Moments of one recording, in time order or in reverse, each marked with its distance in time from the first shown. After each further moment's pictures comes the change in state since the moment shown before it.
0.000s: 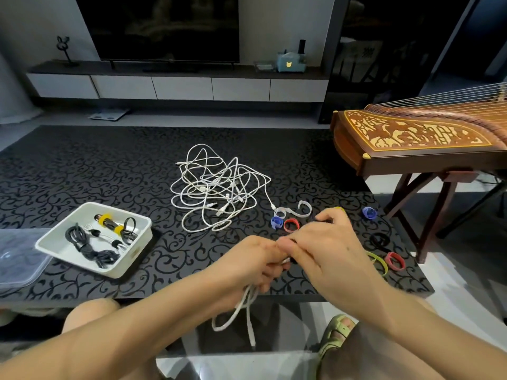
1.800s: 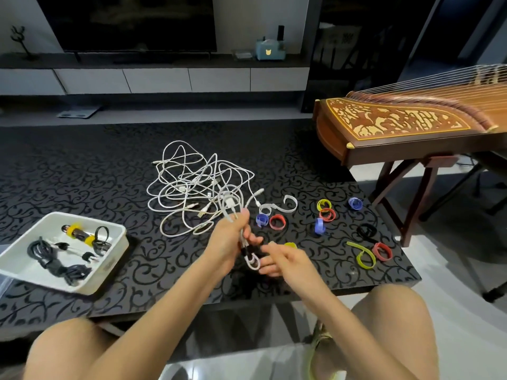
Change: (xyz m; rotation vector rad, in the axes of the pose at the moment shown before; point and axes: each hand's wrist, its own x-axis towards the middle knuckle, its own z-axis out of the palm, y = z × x) left_hand 0.121 -0.040 -0.036 -0.371 0.288 0.186; right_hand -0.002 0.049 0.127 1.092 -0.023 0.788
